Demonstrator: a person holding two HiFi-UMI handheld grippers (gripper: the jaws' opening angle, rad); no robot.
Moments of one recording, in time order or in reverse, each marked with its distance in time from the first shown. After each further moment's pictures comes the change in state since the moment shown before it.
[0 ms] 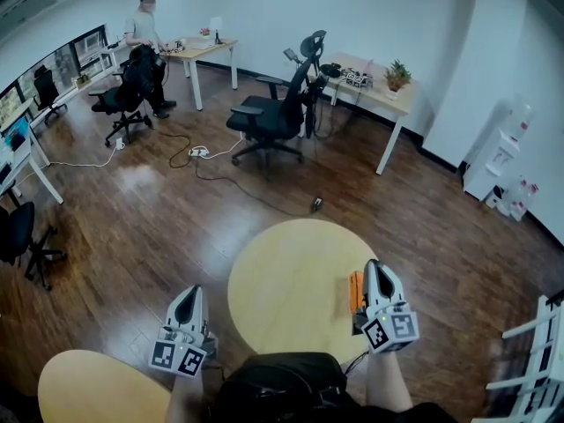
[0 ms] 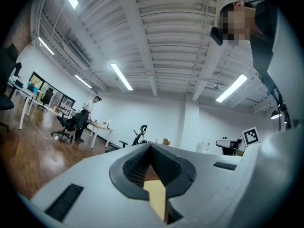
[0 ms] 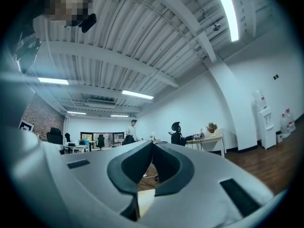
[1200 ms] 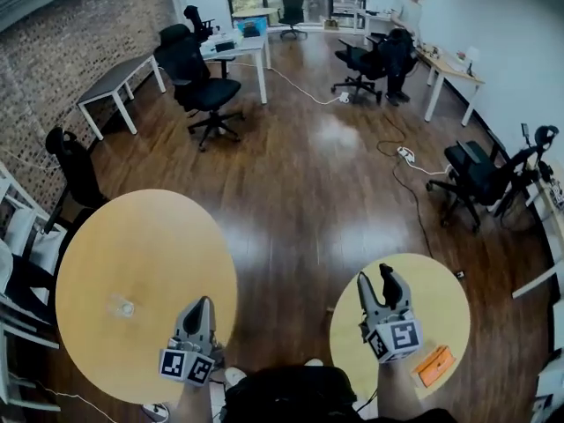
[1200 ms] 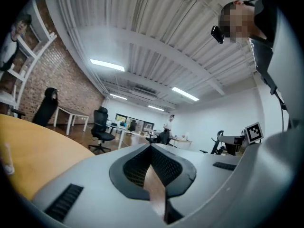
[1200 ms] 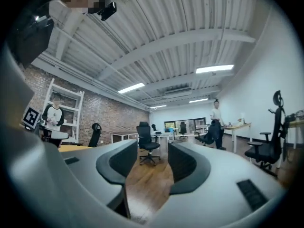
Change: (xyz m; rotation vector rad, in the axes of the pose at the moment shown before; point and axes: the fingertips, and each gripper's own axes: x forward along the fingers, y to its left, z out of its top) left arm -0.356 -0.030 0.051 0.191 -0.171 0.981; right arm 0.022 0.316 -0.075 -0.046 0.204 1.025
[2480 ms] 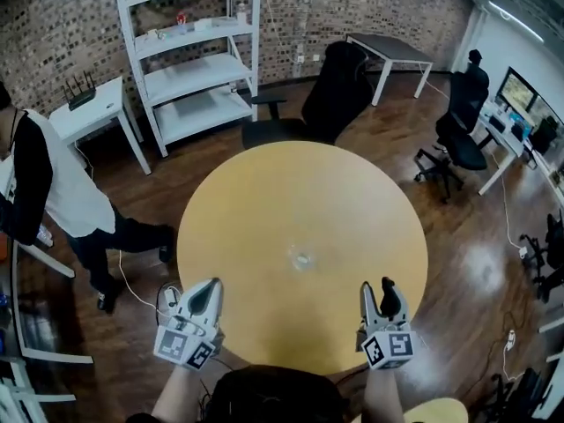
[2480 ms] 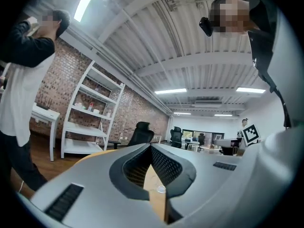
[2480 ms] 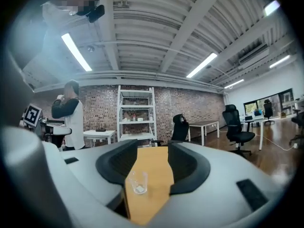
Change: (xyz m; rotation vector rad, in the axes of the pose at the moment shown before) left arm -0.389 0.254 0.118 0.132 -0.208 0.824; right arm 0.153 0.544 -0.055 -0.050 0.128 0.912
